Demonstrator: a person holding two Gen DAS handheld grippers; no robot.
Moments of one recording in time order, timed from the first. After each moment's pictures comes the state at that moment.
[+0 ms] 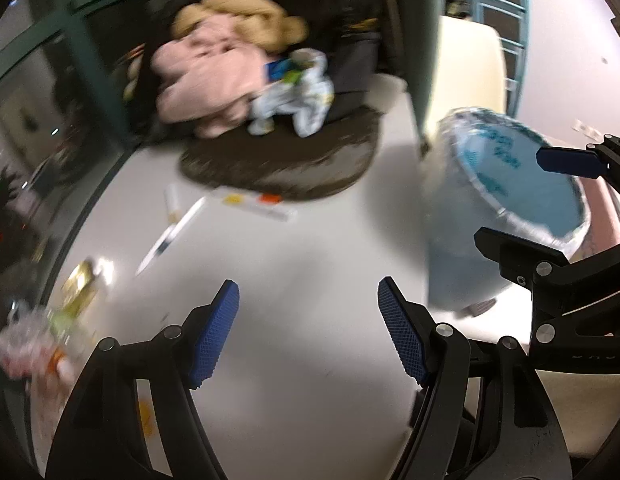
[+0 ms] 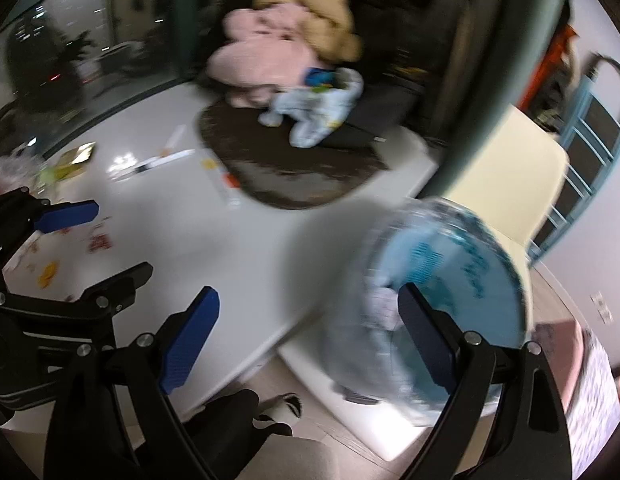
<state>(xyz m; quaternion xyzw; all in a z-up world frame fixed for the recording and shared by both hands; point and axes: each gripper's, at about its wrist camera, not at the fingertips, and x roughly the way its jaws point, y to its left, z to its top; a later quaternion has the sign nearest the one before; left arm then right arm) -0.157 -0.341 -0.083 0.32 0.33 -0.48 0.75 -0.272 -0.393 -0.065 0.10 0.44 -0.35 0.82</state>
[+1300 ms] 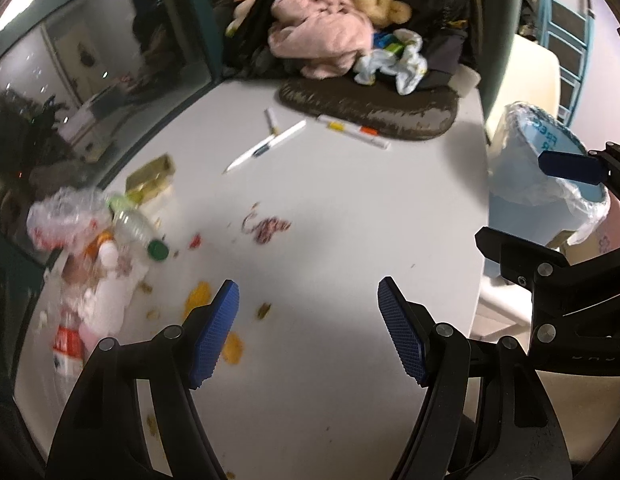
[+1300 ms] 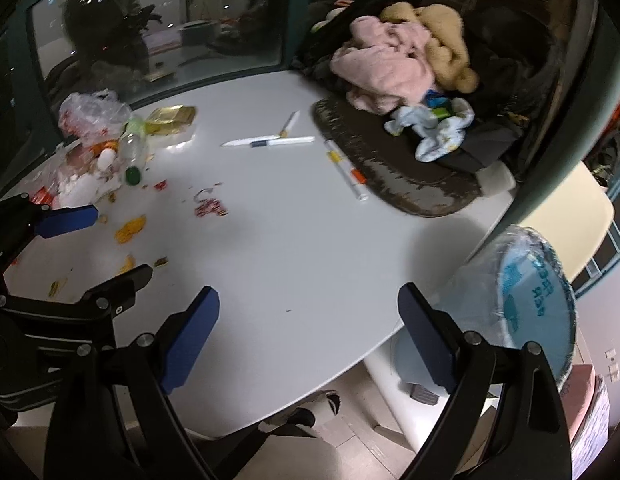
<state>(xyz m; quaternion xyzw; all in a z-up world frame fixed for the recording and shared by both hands) -0.120 -0.186 -0.092 0.27 0.39 -0.38 0.79 -0.204 -0.271 -0.071 0.06 0.46 -0.25 0.85</state>
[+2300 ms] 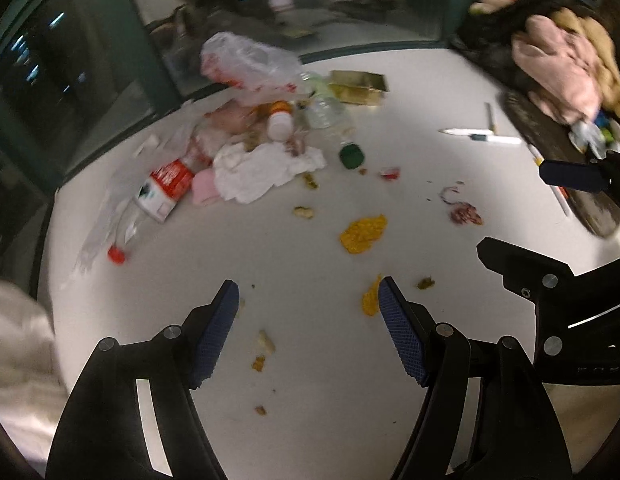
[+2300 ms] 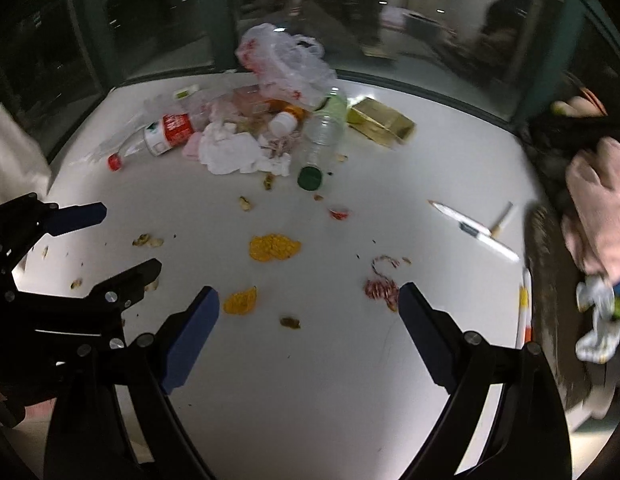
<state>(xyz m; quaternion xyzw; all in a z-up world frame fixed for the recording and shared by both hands) -0.043 -0.095 -0.105 0.11 0.50 -0.05 0.86 -0.043 -0.210 -0.091 -0.09 0.49 0.10 0.86</state>
